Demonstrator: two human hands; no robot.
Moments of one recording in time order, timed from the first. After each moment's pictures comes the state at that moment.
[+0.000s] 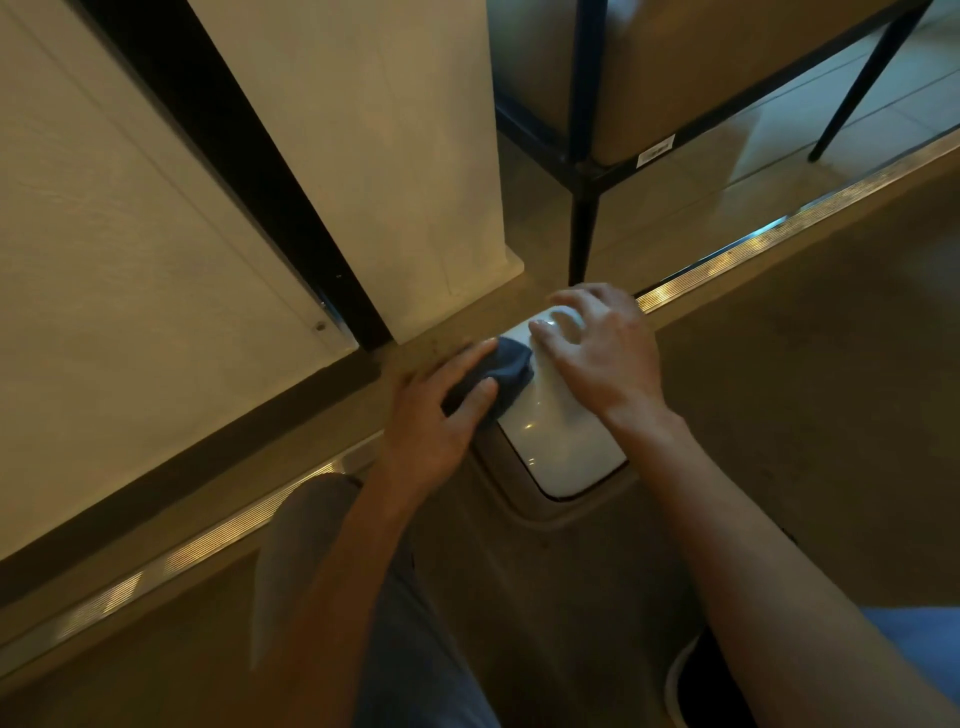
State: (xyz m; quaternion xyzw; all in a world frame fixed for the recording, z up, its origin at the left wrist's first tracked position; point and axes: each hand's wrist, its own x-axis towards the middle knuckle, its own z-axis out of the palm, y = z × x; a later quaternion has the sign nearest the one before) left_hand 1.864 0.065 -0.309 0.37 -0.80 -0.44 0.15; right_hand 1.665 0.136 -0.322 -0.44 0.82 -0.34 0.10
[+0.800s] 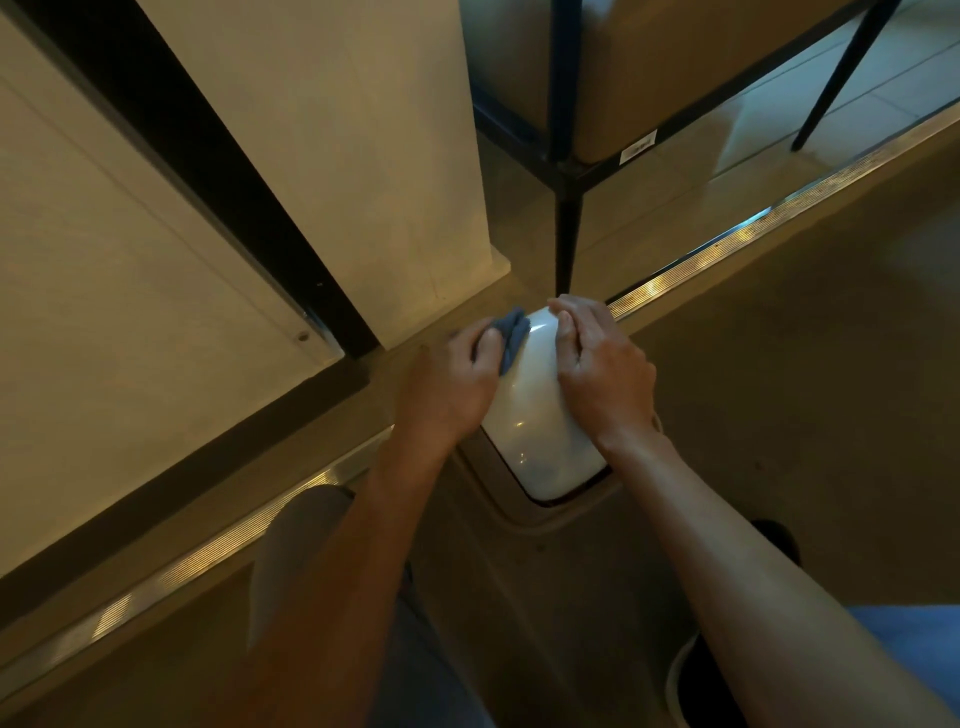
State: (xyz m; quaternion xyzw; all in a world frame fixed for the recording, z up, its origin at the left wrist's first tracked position) left_hand 1.803 0.037 -0.326 0.42 -0.83 -0.35 0.11; right_hand 1.667 0.143 -0.353 -0.40 0.82 -0.41 0.06
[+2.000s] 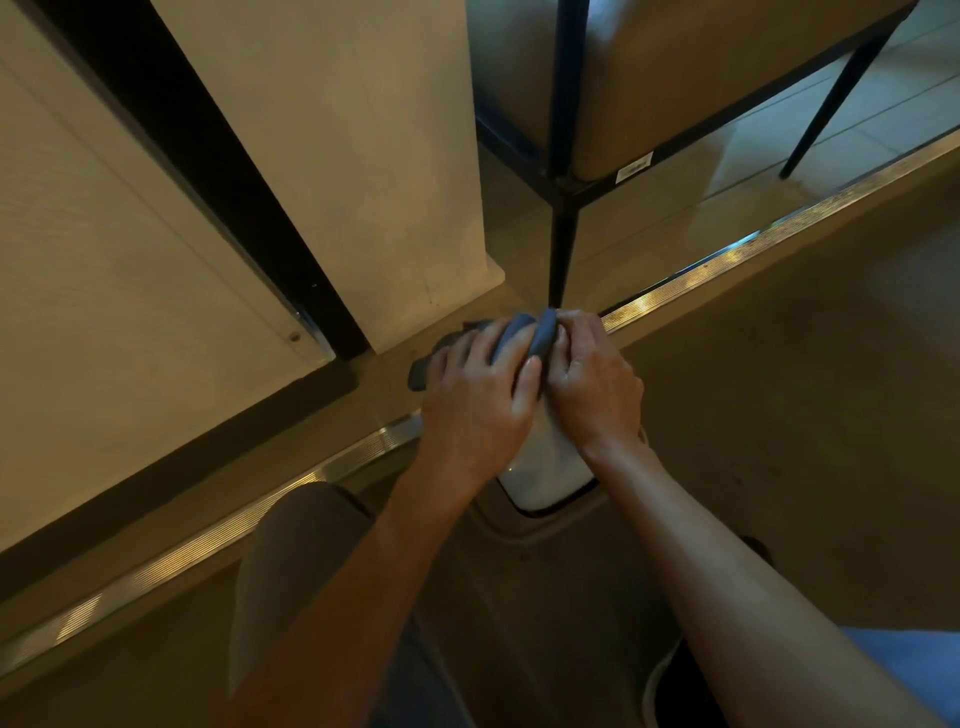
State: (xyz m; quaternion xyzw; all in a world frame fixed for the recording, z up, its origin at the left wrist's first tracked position) left_hand 1.793 0.073 -0.328 0.34 -0.91 -0.17 0.14; right_hand 1.666 0.142 -0.354 -0.40 0.81 -0.42 0.04
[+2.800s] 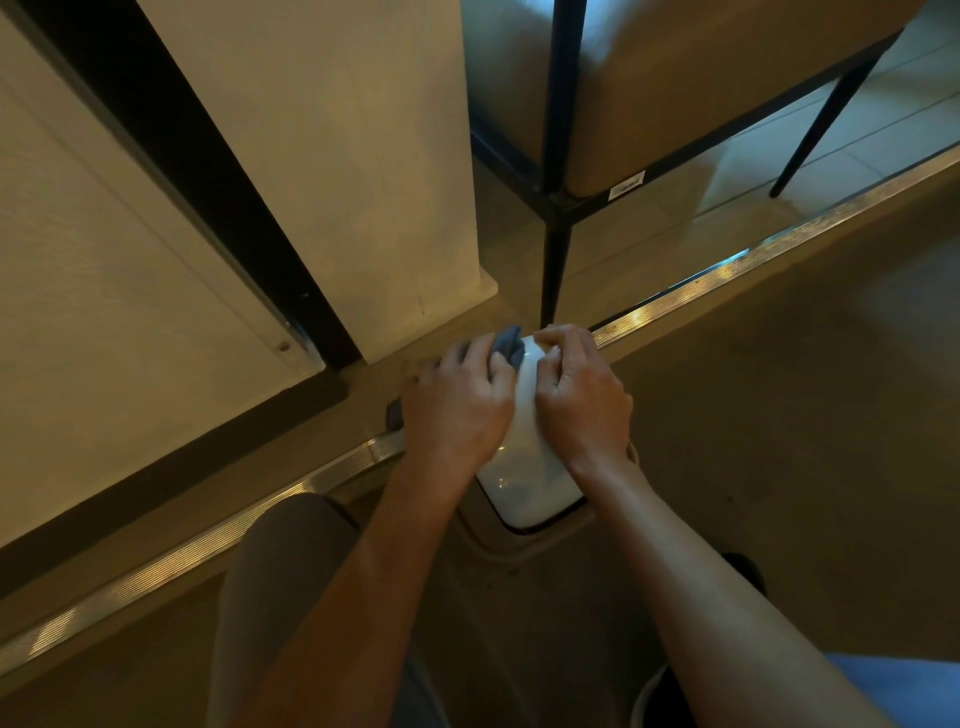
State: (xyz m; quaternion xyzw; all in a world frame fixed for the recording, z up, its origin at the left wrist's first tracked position) left_hand 1.780 0.059 -0.327 0.44 -0.85 -0.25 0.12; right_hand 1.667 0.139 -0.353 -0.39 0.82 -0.42 0.05
